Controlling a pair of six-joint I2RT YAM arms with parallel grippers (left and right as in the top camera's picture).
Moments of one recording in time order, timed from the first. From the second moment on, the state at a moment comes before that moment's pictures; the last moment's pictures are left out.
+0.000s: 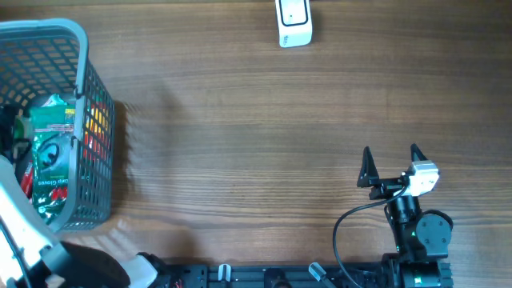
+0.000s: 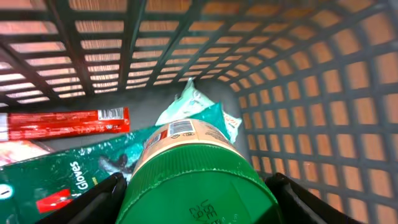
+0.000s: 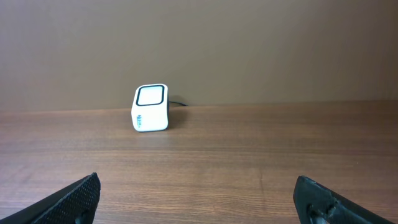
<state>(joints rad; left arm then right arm) 0.77 1.49 1.39 -0.78 -0.02 -0.74 0.02 0.01 0.01 0.00 -0.06 0.07</state>
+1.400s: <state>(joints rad) -0.47 1.59 1.40 -0.95 -0.01 -0.77 0.02 0.01 0.01 0.00 -0.06 0.07</state>
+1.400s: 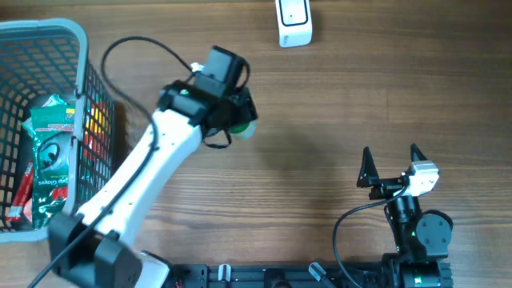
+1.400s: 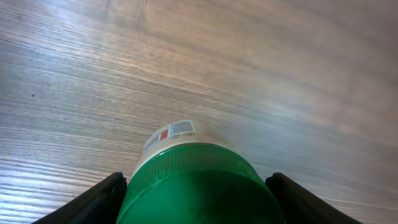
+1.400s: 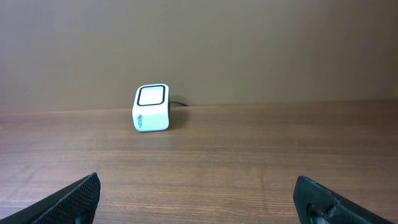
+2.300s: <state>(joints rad) -0.68 1.90 1.40 -0.90 -0.18 -0.76 0.02 0.01 0.01 0.00 -0.06 0.07</state>
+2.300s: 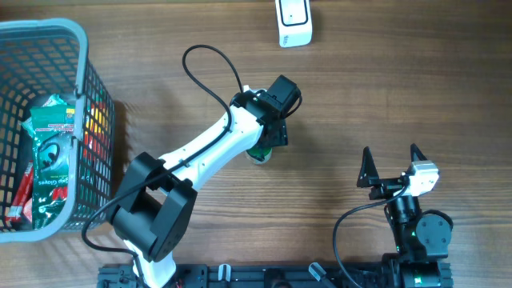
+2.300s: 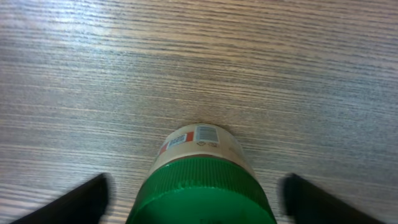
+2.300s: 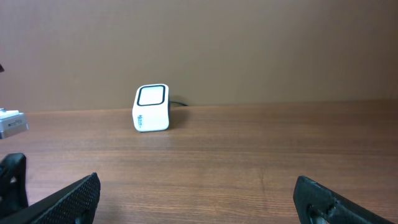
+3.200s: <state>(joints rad) -0.02 1.31 1.55 -0.89 -1.02 -0.65 0.02 0.01 0.01 0.00 -0.06 0.07</state>
